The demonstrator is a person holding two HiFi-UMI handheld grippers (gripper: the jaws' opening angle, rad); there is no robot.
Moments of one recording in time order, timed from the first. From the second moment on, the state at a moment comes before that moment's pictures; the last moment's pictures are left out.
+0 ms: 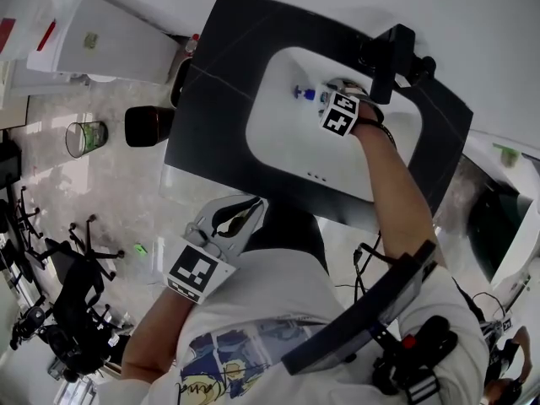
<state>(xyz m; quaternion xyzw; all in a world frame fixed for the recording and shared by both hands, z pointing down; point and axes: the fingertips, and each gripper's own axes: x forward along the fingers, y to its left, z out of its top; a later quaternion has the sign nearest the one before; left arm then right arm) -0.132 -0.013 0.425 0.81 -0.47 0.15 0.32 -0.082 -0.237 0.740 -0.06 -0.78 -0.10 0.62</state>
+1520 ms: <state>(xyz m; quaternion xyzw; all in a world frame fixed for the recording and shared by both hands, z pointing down) -0.072 -0.004 0.411 0.89 -0.32 0.19 0.28 0.033 -0.221 0.580 0.39 -0.84 0.15 0.34</state>
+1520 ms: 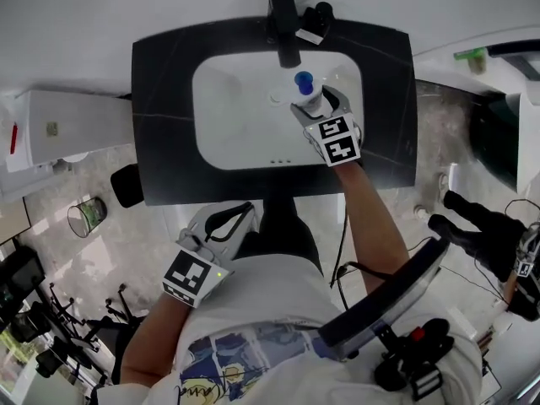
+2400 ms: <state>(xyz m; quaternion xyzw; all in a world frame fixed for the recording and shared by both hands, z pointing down) -0.056 -0.030 0.405 0.90 -0.29 0.20 0.26 0.137 -0.347 0.486 0.57 -0.79 0.14 0.19</state>
